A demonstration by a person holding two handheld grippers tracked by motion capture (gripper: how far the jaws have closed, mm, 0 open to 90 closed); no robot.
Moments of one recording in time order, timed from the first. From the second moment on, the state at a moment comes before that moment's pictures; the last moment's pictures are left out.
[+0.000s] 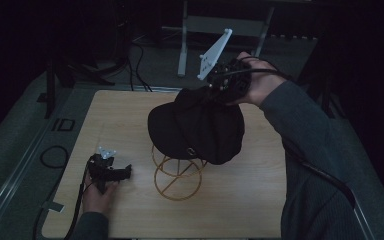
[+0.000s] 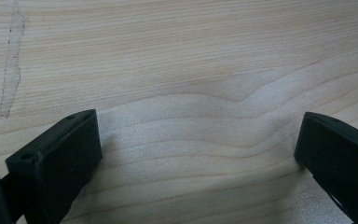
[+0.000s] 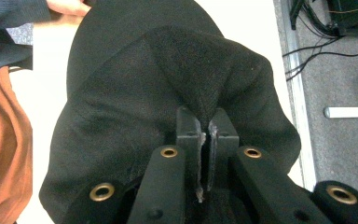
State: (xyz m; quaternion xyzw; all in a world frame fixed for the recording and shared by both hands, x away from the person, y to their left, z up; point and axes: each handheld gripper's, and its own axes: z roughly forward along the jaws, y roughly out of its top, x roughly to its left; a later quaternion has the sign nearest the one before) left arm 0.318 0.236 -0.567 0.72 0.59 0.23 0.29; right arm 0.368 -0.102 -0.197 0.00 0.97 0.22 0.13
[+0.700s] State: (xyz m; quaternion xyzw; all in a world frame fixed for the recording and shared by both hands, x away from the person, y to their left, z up) left arm 0.318 0.236 -0.567 0.72 0.59 0.23 0.28; right arm 0.361 -0.054 -0.212 -0.03 0.98 0.18 0.12
